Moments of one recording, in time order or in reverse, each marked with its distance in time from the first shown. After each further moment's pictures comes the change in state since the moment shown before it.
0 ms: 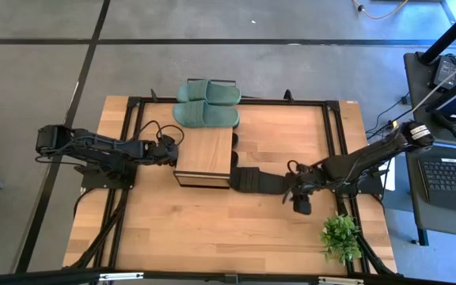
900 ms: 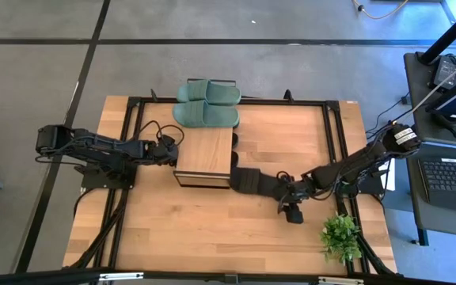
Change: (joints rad) left arm 0.000 0.000 0.000 0.003 -0.003 0.000; right arm 0.026 0.217 -0.113 0.471 -0.042 -0.147
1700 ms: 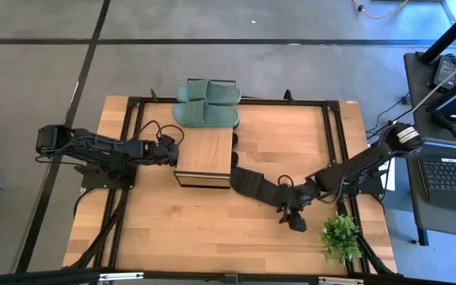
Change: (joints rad) left arm 0.000 0.000 0.000 0.001 -0.007 0.000; right arm 0.070 -0.046 -0.001 0.117 -0.116 0.134
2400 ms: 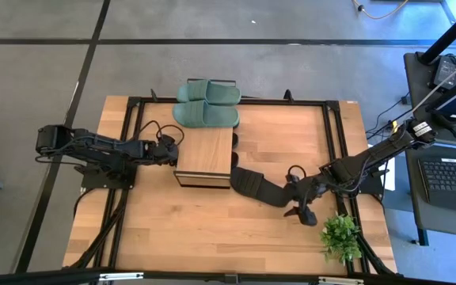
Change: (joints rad) left arm 0.000 0.000 0.000 0.007 -0.003 -0.001; right arm 0.000 -0.253 0.118 -0.283 0.071 -0.103
